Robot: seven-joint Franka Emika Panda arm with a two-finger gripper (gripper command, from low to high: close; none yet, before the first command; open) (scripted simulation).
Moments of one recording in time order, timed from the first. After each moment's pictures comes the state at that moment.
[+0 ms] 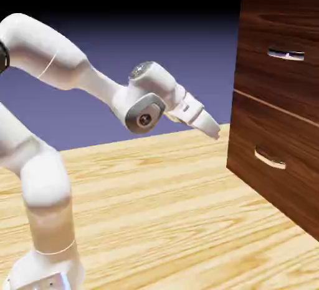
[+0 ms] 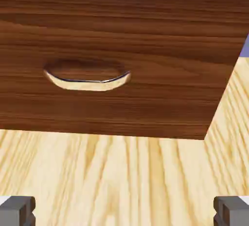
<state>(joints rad) -0.03 -0.57 0.03 -2.79 -0.01 3.05 0.73</state>
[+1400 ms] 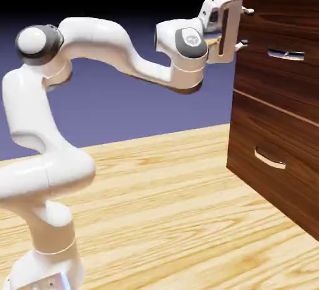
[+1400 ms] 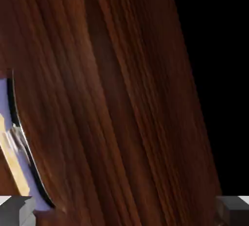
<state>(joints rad) -1.55 -0.71 1.23 -2.03 -0.43 3.60 0.52</state>
